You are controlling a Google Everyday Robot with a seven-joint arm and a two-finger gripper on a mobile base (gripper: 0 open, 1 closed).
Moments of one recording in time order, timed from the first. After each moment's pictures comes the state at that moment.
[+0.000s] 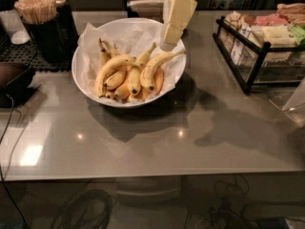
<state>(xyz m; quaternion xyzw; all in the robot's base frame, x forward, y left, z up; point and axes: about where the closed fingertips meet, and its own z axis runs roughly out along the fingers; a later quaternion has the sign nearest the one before) 0.575 -0.014 1.042 -0.73 0.61 0.05 0.29</state>
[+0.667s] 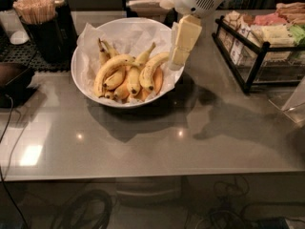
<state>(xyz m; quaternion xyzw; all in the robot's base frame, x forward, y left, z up) 0.582 -0.039 0.990 -0.72 0.64 0.05 0.25</state>
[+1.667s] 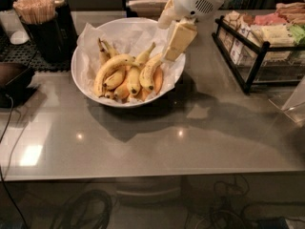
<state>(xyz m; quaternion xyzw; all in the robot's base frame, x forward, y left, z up) 0.583 -0.035 0.982 -0.72 0.64 0.06 0.26</state>
